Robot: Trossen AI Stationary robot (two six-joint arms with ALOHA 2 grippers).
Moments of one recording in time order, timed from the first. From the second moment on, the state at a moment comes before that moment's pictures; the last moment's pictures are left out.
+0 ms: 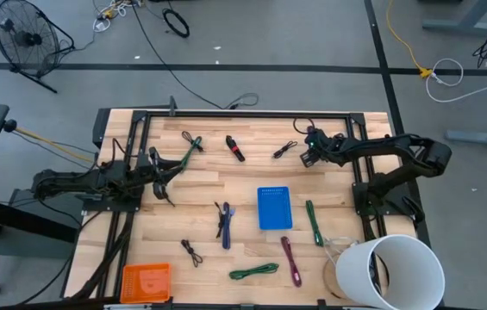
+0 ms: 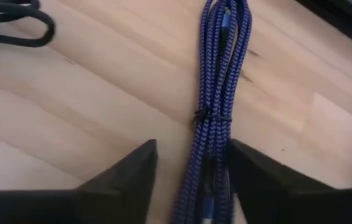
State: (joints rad) left arm -0.01 0.01 0.01 0.06 -0.34 -0.20; right arm -0.61 1.46 0.49 -0.20 0.41 0.33
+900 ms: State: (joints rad) left arm -0.01 0.01 0.01 0.06 -0.34 -0.20; right arm -0.26 1.14 0.72 -0.52 0.28 0.38
